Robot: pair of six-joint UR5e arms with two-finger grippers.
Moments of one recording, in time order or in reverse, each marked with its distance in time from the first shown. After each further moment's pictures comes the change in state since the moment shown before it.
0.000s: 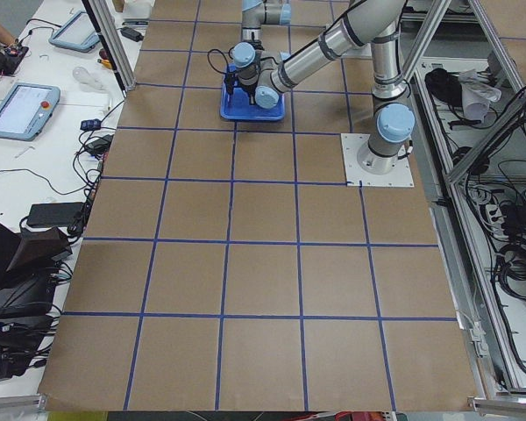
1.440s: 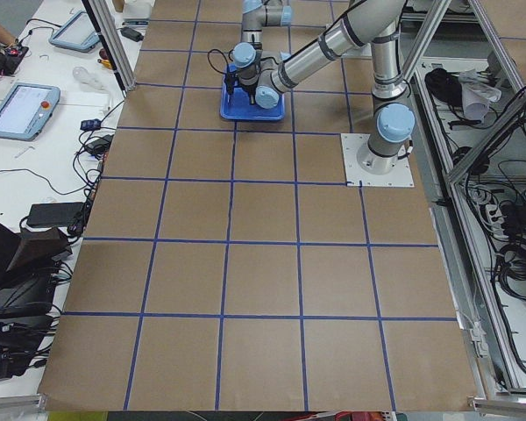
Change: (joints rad) left arm -0.001 0.000 0.000 0.005 -0.004 -0.009; right arm 0.022 0.006 -0.005 -0.009 0.004 0.089
